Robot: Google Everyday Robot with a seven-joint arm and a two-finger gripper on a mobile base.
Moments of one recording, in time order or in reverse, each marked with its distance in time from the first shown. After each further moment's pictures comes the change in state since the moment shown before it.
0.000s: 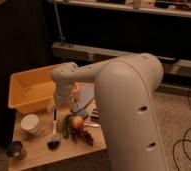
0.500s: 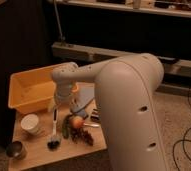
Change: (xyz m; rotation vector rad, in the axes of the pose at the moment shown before) arm 0.000 -0.002 0.000 0.001 0.000 0.002
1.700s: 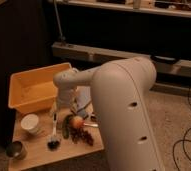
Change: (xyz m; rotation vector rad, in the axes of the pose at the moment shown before) arm 0.004 -0.011 0.029 -0.012 0.046 0.068
